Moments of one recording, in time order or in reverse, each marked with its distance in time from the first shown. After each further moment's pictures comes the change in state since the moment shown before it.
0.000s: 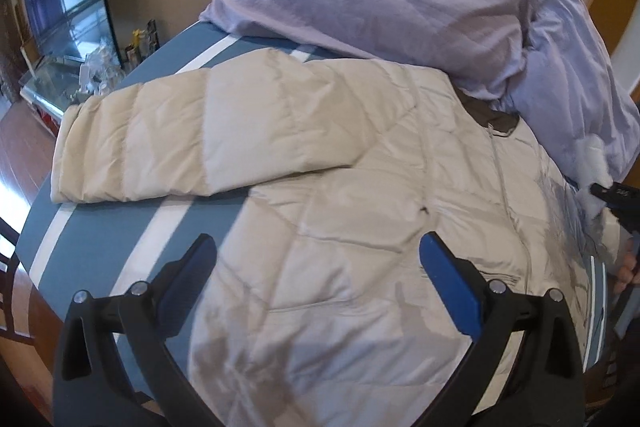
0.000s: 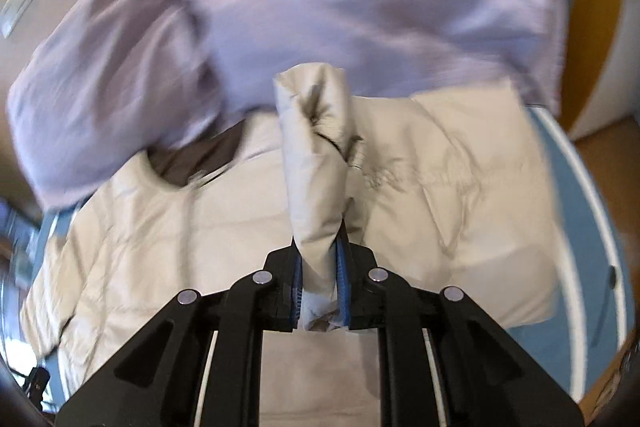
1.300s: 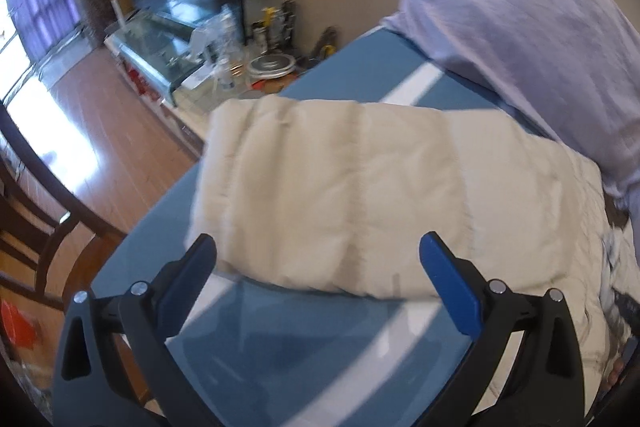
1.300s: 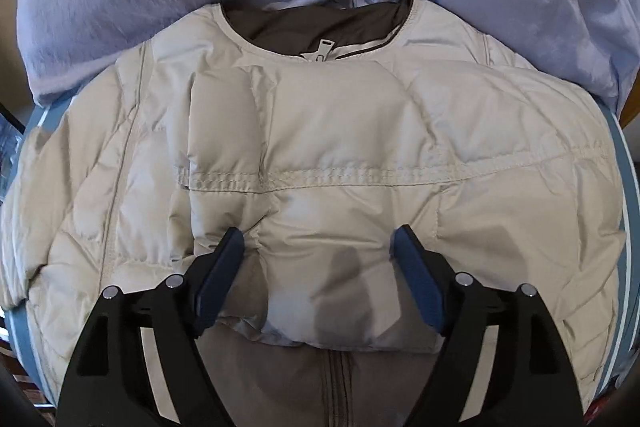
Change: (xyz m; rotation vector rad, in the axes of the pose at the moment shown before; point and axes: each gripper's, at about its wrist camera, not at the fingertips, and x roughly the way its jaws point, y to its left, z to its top) left arm 0.024 0.197 0.050 -0.255 -0.013 0.277; right arm 0.090 0.112 -0.054 -0.133 0.212 -0.048
